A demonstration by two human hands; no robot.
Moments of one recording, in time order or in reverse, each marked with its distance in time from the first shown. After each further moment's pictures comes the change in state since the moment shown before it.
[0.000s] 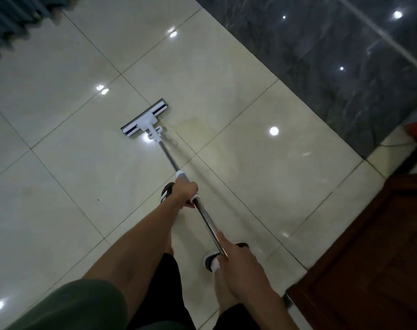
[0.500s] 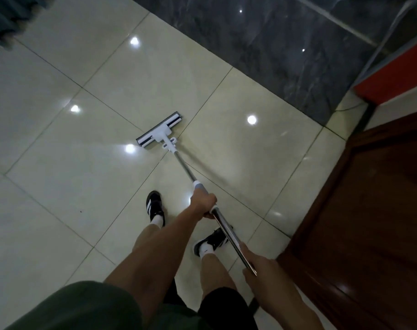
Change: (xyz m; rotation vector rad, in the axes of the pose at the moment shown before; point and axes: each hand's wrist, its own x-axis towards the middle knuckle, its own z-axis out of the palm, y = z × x) left_hand -0.121 -0.039 0.166 0.173 -0.161 0.058; right_hand -0.130 0.143 -0.024 0.101 -0.060 0.163
